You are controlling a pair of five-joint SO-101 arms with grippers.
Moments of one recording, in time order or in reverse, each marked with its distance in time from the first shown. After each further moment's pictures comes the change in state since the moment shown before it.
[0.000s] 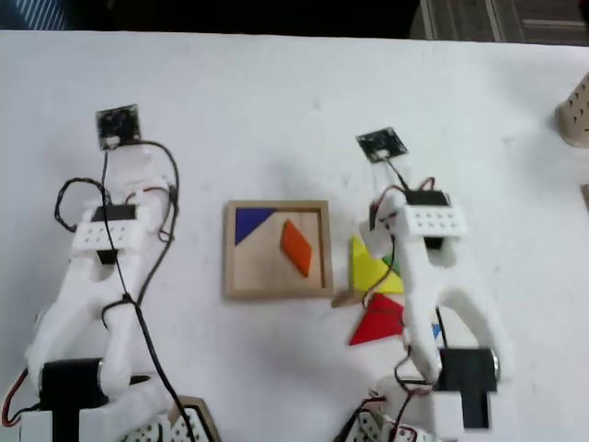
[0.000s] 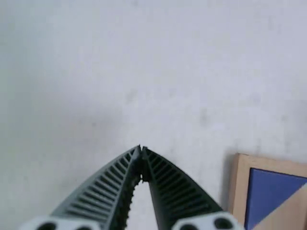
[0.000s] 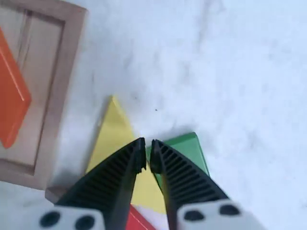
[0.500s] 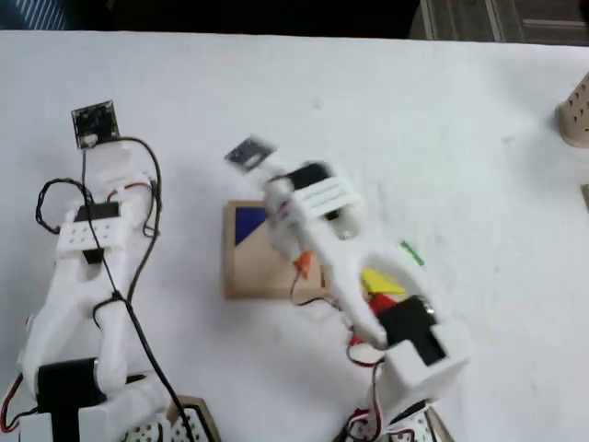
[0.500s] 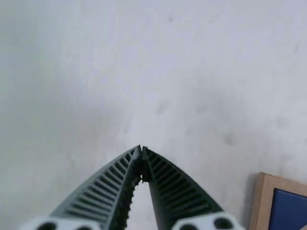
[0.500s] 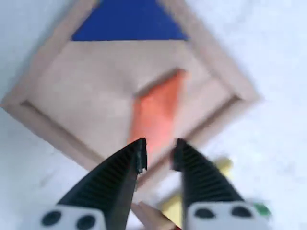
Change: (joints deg) left arm -5.0 0.0 -1.4 0.0 0.0; right arm -22.7 18.7 -27.5 17.2 0.9
